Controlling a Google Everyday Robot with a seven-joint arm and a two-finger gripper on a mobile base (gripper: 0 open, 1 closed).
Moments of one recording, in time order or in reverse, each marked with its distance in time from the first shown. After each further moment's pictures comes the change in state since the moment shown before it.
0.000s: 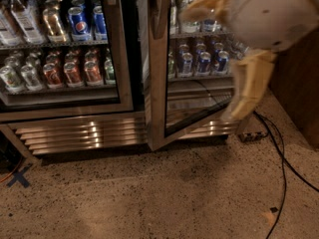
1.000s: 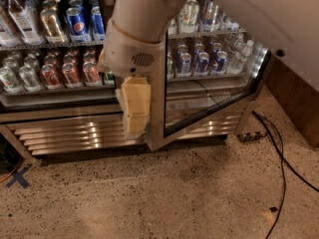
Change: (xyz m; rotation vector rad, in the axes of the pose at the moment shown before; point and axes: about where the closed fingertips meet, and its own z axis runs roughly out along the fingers) arm -0.062 -0.018 0.157 -0.332 0.109 0.011
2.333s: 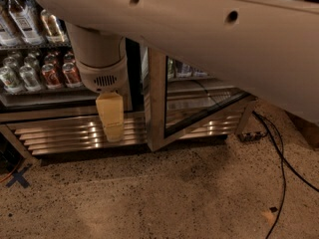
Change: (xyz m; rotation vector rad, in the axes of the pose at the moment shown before) arm 0.008 -0.042 0.048 0.142 0.351 0.121
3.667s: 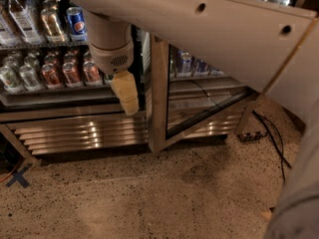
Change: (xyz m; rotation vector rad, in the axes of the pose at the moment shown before) arm 0.028 -0.065 0.028 -0.015 0.006 -0.247
